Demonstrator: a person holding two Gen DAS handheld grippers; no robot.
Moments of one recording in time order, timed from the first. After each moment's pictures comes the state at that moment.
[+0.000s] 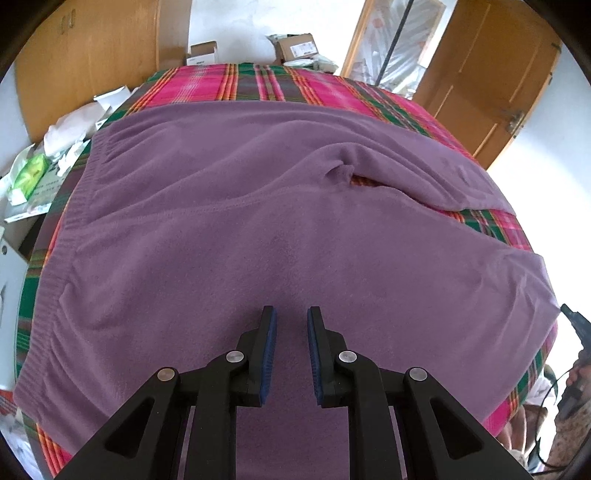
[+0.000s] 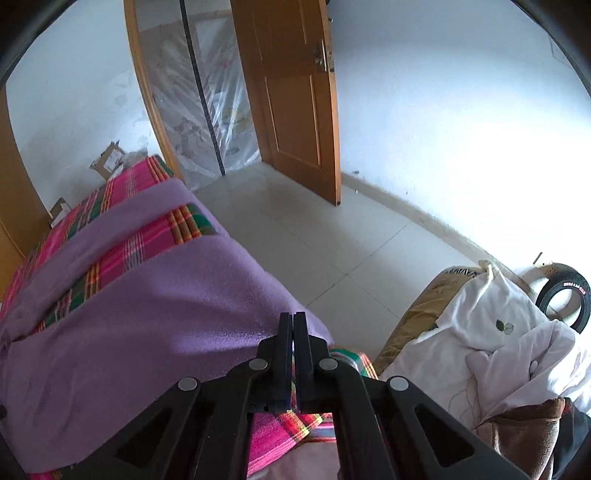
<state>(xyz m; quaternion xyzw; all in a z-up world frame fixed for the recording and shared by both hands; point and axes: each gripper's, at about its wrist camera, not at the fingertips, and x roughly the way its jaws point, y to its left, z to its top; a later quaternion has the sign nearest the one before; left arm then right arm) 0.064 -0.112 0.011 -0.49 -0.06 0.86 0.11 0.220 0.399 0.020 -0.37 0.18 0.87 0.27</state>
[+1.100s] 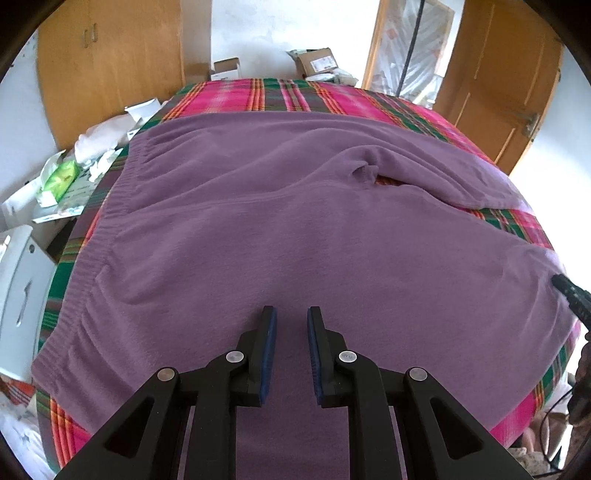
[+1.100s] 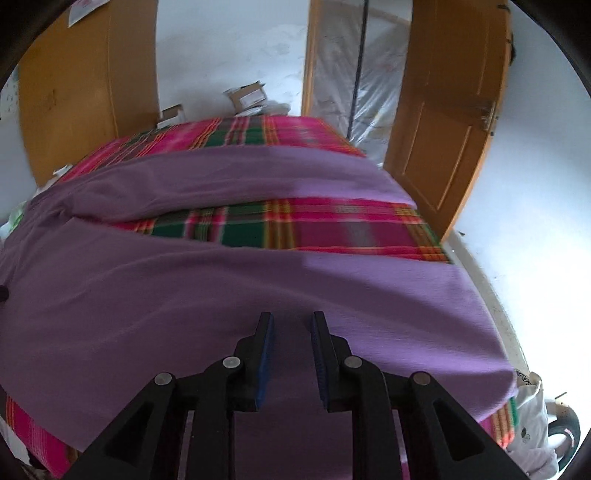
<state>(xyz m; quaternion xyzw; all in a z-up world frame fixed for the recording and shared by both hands) 0.087 -0.118 0.006 -0.46 -0.04 0.88 0.06 0.134 0.247 0.019 -0.40 -0.01 0.91 0.07</state>
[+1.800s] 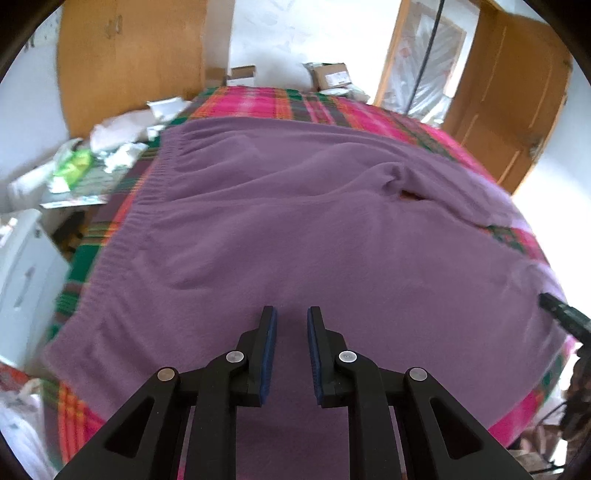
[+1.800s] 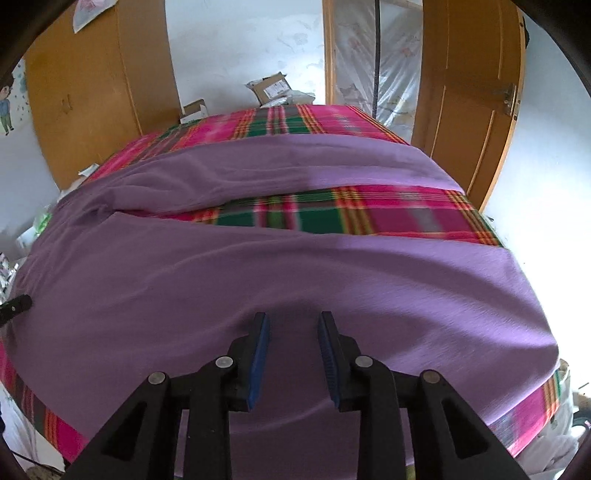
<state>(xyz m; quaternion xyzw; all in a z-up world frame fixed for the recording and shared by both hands) 0.103 -0.154 0.005 -0.44 -0.05 0.90 0.02 0.138 0.201 0.017 -0.42 0.03 0.91 0.01</state>
